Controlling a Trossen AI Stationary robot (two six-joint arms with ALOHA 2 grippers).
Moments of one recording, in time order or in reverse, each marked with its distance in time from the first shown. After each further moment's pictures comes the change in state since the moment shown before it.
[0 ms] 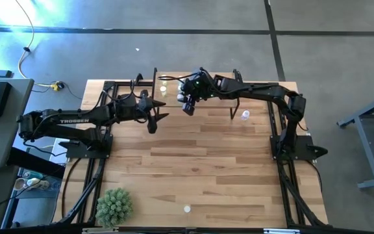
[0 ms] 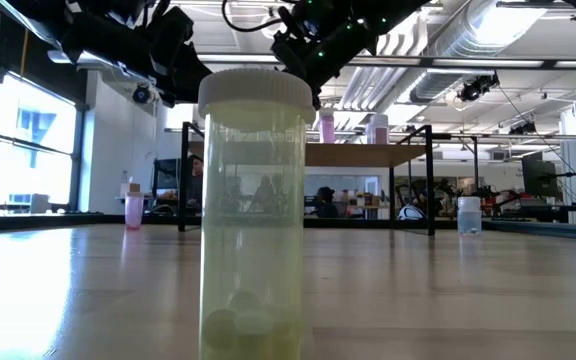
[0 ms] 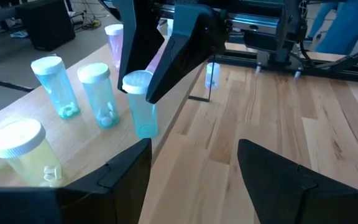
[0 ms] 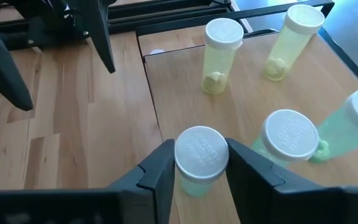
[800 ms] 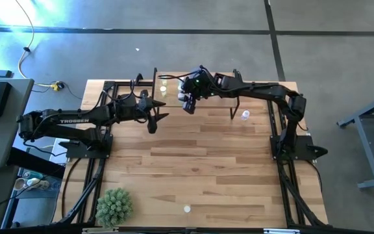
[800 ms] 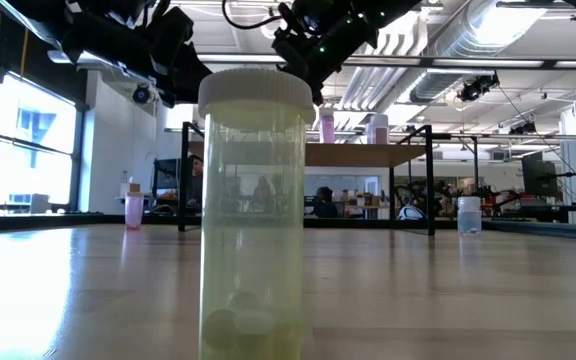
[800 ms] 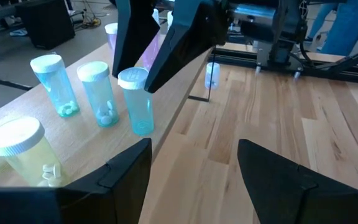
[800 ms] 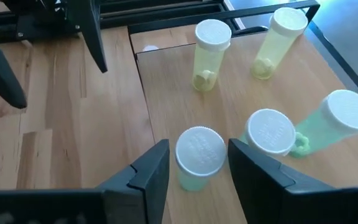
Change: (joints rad) left arm 0.000 0.000 0.000 -0.002 0.000 -0.008; right arm 0.000 -0.004 0.043 -0.066 0.030 -0.017
